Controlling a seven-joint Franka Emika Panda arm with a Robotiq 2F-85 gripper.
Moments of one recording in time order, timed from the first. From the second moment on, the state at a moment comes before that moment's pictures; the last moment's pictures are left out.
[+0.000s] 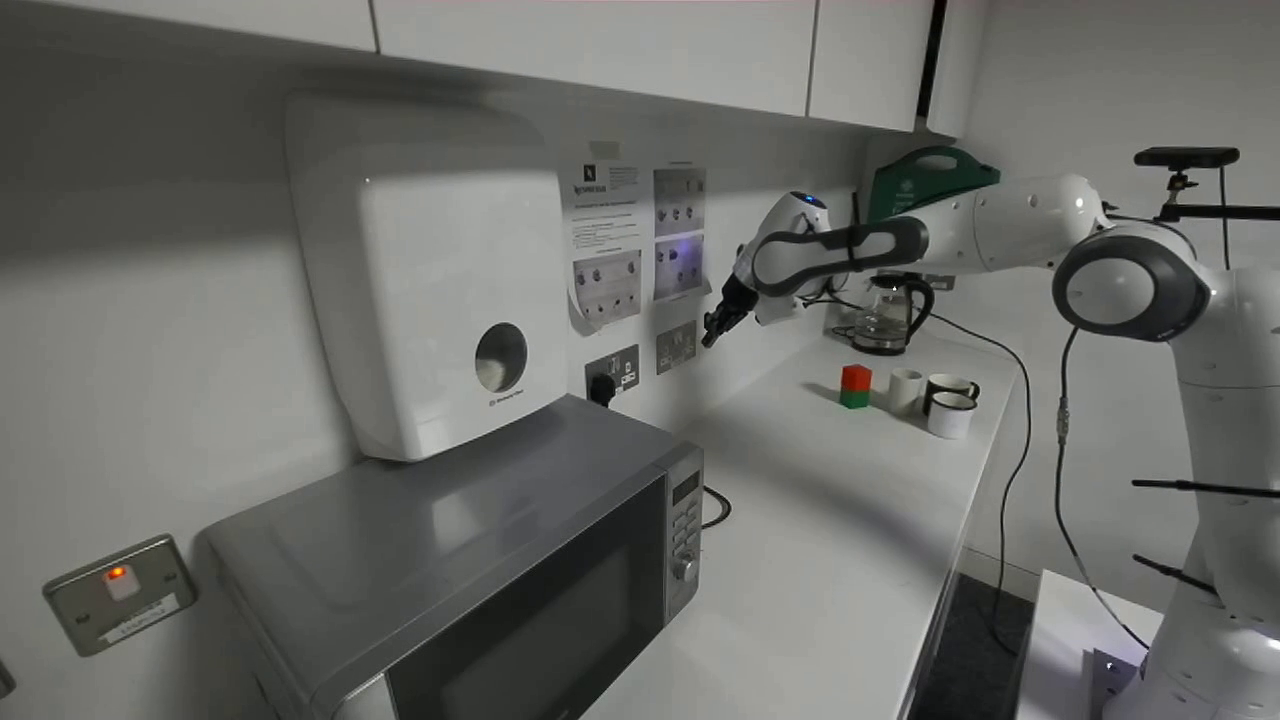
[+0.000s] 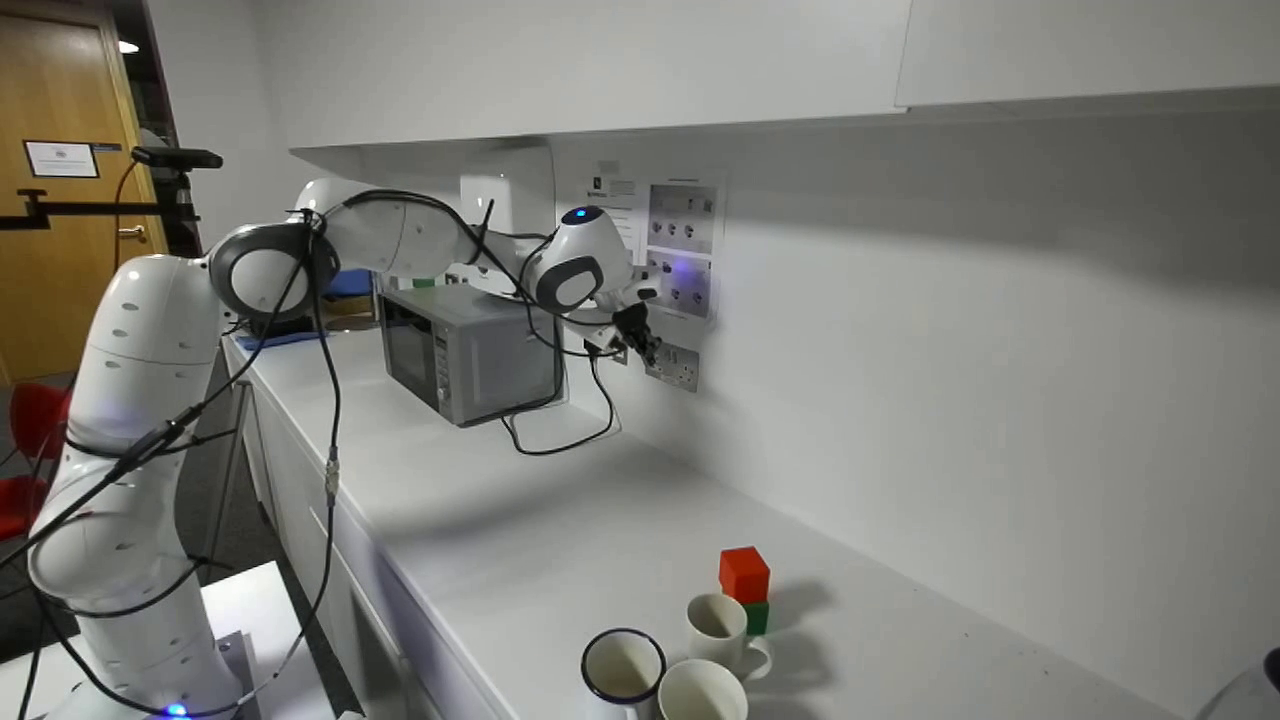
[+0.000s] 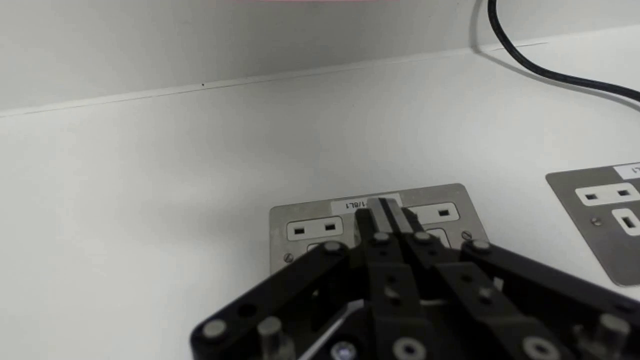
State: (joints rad) arm -0.08 0.38 -0.05 -1.52 0.19 2.45 -0.15
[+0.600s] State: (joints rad) arm -0.08 0.47 -0.04 -1.42 0.19 2.45 -0.15
